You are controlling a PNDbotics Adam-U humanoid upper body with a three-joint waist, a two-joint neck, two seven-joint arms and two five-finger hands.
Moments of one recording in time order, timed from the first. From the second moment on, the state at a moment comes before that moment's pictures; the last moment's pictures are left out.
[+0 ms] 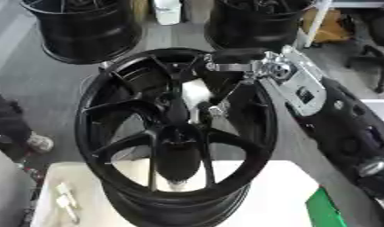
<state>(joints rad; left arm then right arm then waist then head) -0.05 0.11 0.32 -1.75 0.07 0.13 -0.11 -0.90 -0.41 0.48 -1.25 0.33 -0.47 0.71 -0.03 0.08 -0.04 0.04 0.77</state>
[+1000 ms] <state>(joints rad) -0.05 0.11 0.32 -1.75 0.07 0.13 -0.10 -0.86 -0.72 0.06 -1.25 0.15 -0.40 0.59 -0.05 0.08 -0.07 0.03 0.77</state>
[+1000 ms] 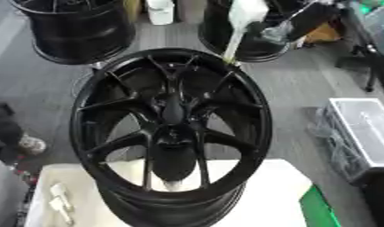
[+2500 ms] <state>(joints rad) -0.05 0.11 0.34 -1.75 0.07 0.13 -0.08 -0.26 -0.53 -0.39 -1.07 0.25 -0.06 -0.15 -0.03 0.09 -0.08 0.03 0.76</state>
